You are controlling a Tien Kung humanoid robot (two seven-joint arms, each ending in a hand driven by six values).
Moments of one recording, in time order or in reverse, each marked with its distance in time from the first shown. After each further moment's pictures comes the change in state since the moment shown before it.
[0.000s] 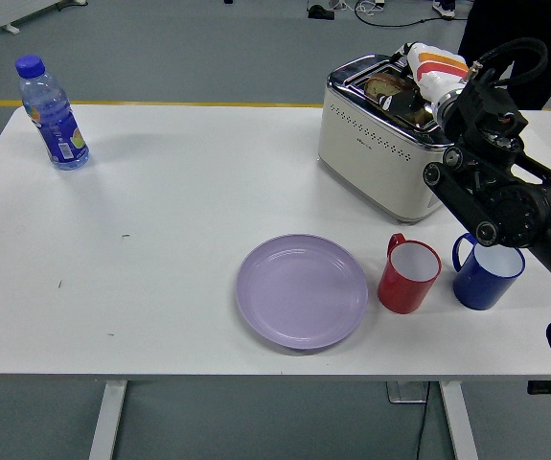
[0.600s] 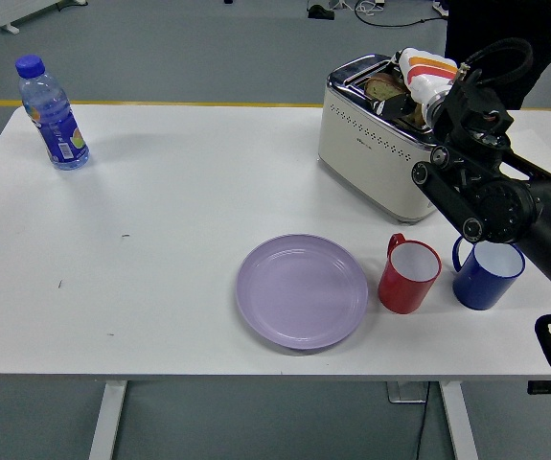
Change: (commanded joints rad) left arm -0.002 0.002 0.009 0.000 -0.008 0.005 -0.003; right arm 0.031 0.040 -0.037 -0.072 0.009 -0.004 0.002
